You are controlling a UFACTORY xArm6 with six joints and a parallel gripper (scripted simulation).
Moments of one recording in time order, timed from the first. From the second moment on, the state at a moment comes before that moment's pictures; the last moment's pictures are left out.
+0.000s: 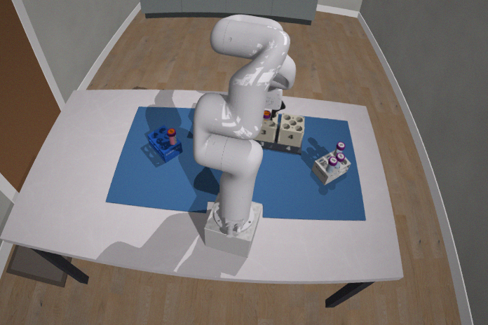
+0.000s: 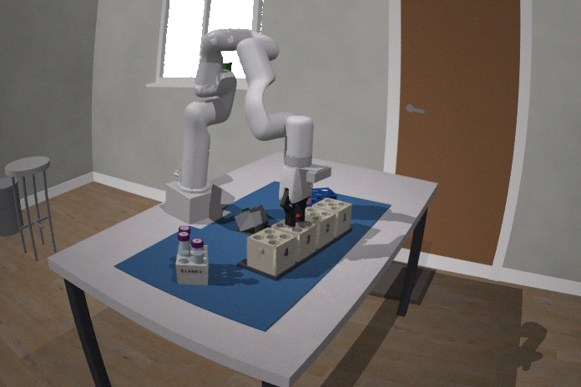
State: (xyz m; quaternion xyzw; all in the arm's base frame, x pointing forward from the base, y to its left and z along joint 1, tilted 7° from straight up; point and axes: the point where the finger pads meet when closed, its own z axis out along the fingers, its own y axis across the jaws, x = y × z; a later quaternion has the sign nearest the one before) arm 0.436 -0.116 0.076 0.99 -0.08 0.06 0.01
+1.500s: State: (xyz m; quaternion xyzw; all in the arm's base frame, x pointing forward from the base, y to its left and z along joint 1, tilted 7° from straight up) arm 0.428 -0.114 0.134 0.99 -0.08 0.06 0.01
